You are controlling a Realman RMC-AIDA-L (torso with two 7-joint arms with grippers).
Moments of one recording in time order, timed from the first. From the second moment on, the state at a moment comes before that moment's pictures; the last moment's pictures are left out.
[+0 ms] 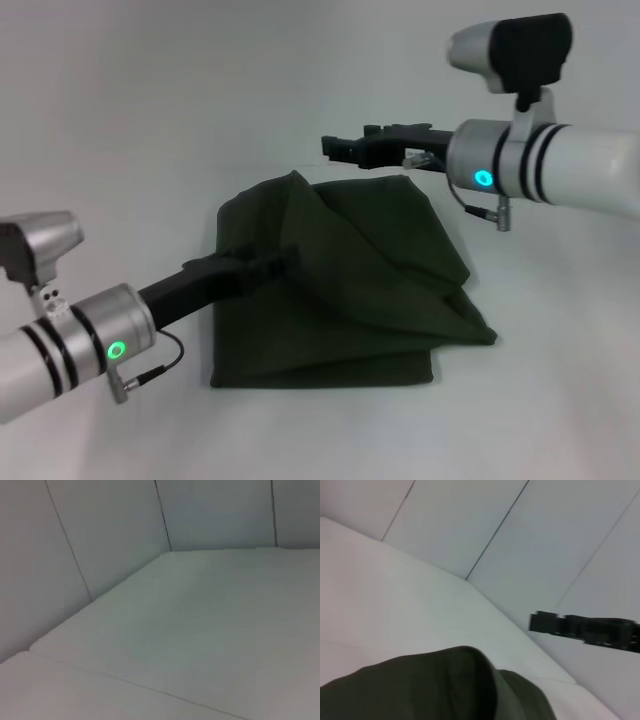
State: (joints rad) left arm -0.62 -2.17 0.64 0.35 1.70 1.10 -1.45; right arm 0.90 2.07 -1.32 -0.51 -1.57 -0.57 1.87
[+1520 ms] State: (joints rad) left arm -0.85 -2.17 0.64 0.24 1.62 1.08 -1.44; right arm 0.68 2.01 -1.17 -0.59 -1.58 -0.80 1.90
